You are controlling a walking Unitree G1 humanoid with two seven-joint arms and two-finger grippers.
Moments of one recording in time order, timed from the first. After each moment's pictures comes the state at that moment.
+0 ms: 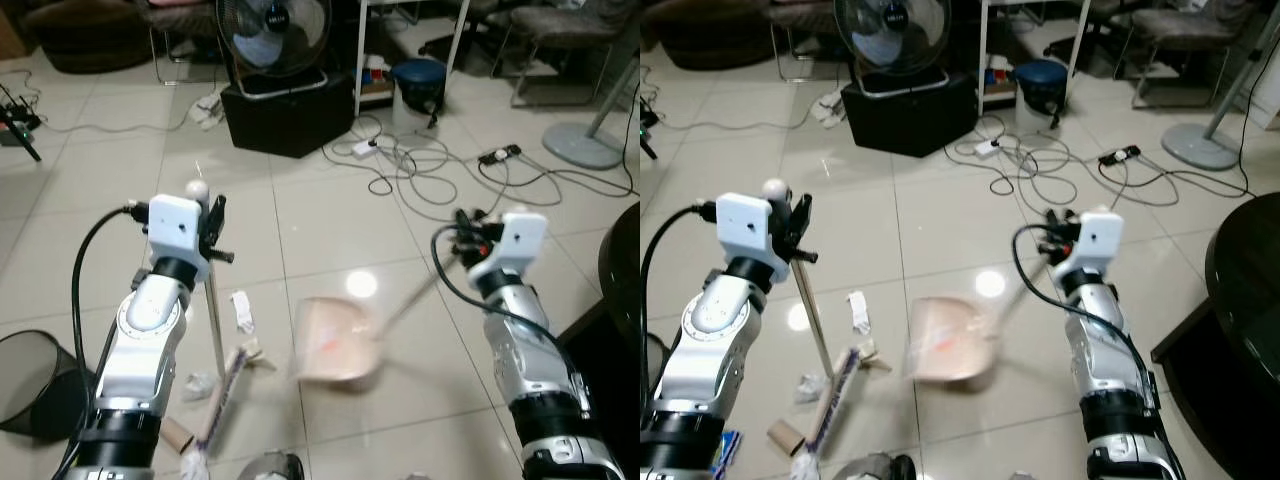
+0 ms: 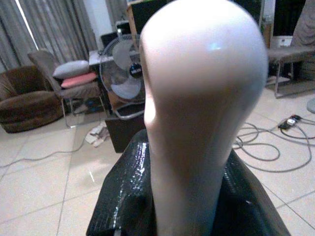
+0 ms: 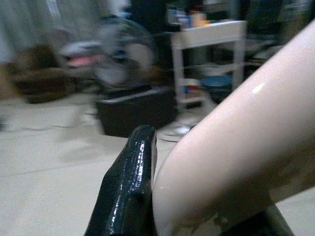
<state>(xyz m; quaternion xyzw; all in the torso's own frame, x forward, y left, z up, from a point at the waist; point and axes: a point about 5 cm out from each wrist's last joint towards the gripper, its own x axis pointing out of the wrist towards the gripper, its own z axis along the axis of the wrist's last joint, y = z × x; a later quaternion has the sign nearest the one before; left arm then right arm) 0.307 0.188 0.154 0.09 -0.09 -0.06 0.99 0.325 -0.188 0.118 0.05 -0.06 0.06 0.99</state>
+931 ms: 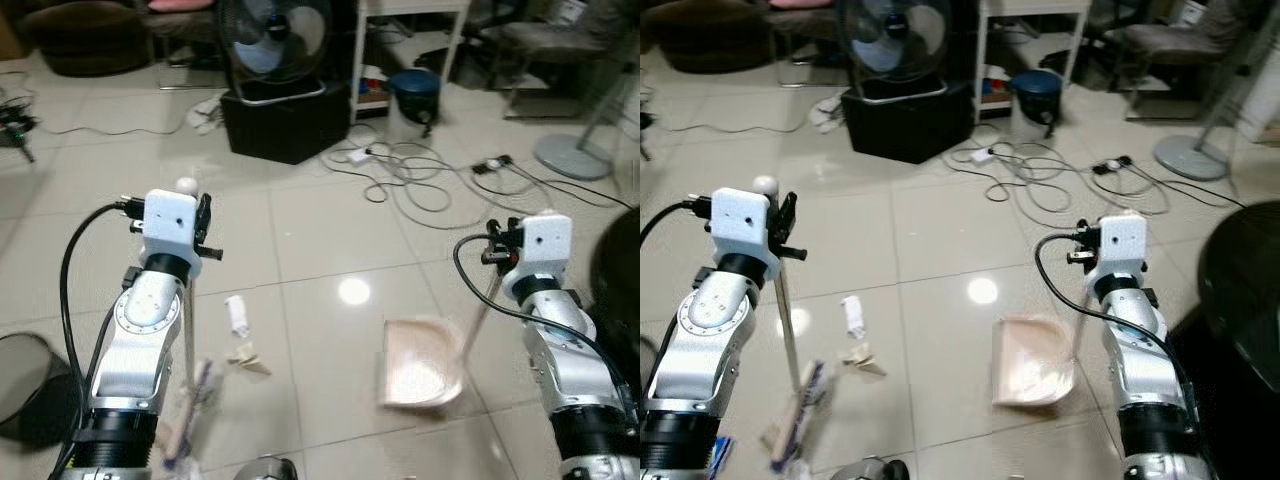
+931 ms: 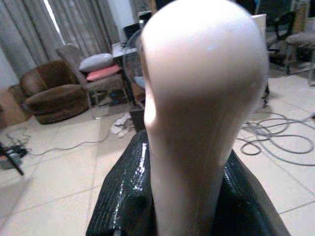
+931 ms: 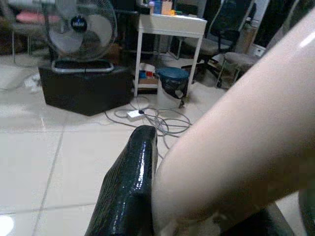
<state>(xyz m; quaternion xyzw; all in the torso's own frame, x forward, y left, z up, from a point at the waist) 0.307 0.193 0.157 0.13 -0.05 -0.01 0.99 0.311 -0.222 0.120 -0.06 -0.01 -0.01 1.00</state>
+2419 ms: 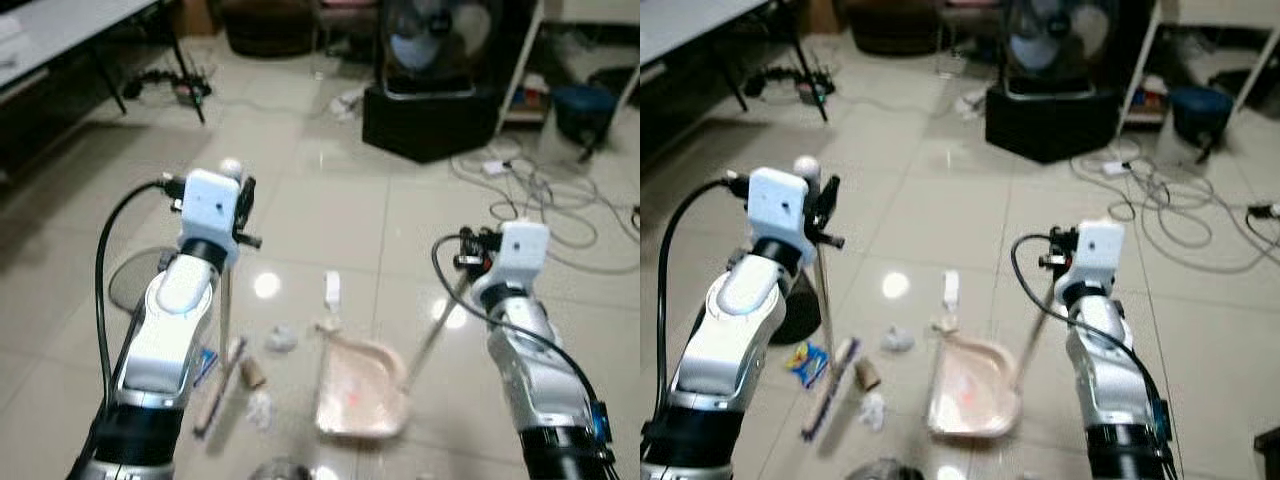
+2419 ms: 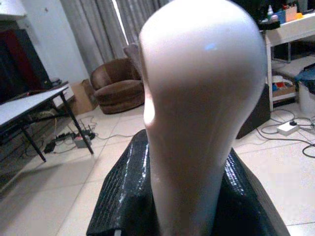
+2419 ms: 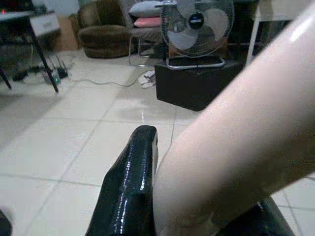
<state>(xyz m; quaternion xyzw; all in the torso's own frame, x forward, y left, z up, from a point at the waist) 0.306 0.152 0.180 0.12 -0.09 -0.08 0.99 0.301 -0.184 0.115 0.00 0.02 -0.02 1.00</state>
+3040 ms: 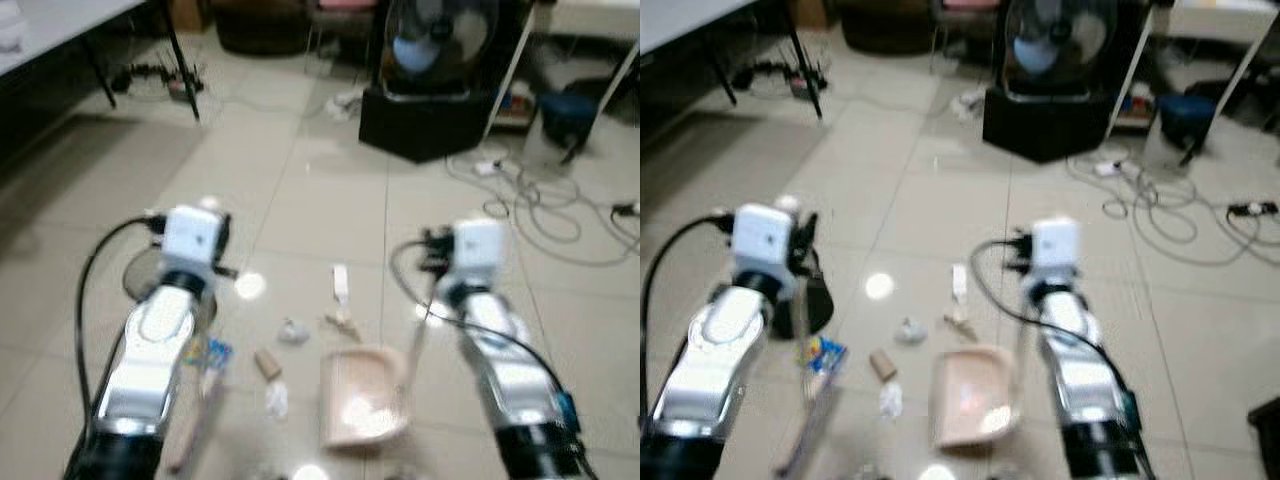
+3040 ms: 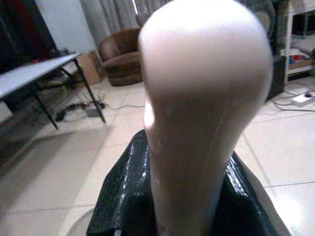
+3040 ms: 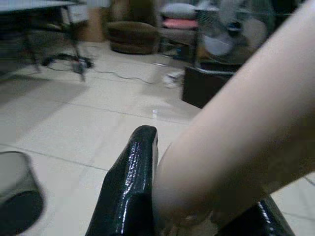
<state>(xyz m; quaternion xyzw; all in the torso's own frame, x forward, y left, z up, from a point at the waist) 0.293 0.178 0.145 0.14 -0.03 -0.05 0.99 0.305 -0.145 0.117 -0.02 0.02 0.05 1.00</state>
